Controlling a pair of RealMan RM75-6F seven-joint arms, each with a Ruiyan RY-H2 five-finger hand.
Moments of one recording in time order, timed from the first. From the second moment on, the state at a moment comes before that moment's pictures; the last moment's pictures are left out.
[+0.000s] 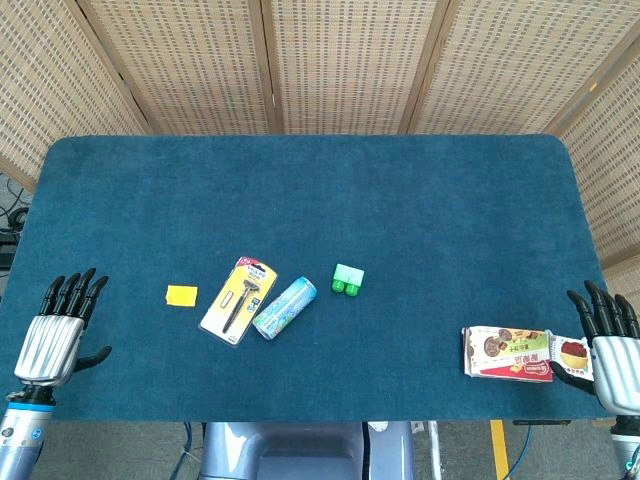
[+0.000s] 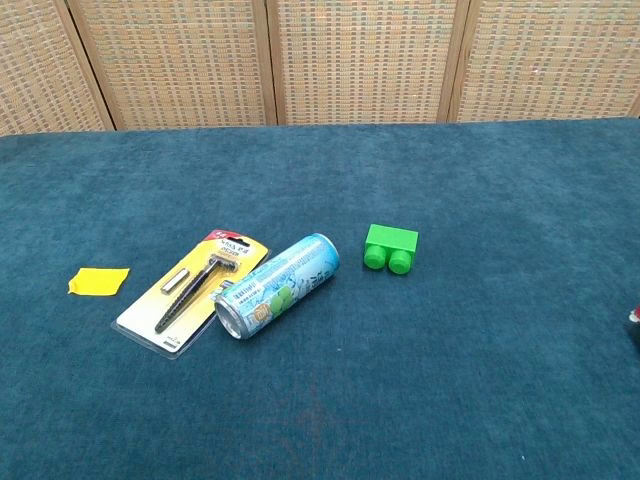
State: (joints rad) left arm -0.15 -1.20 -0.02 -1.72 1.49 1.45 0.34; right arm 0.03 -1.04 0.07 -1.71 -1.51 1.53 -0.07
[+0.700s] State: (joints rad) left arm -0.15 -1.21 -0.02 -1.71 1.48 1.43 0.34; right arm 0.03 -1.03 0.07 -1.71 -1.51 1.54 -0.07
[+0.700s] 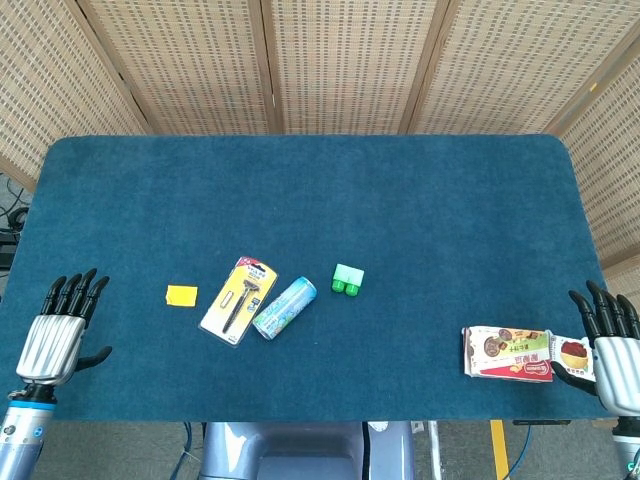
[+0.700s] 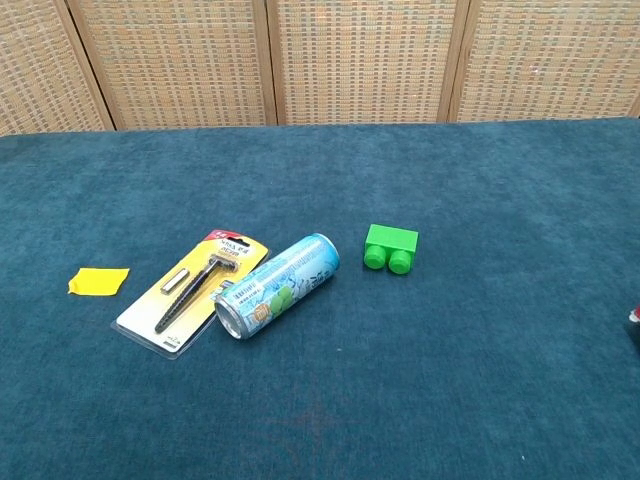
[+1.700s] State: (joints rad) left arm -0.35 -1.33 -0.13 -1.62 1.25 1.16 0.49; right arm 0.03 -1.03 0.07 -1.70 -1.50 1.52 -0.04
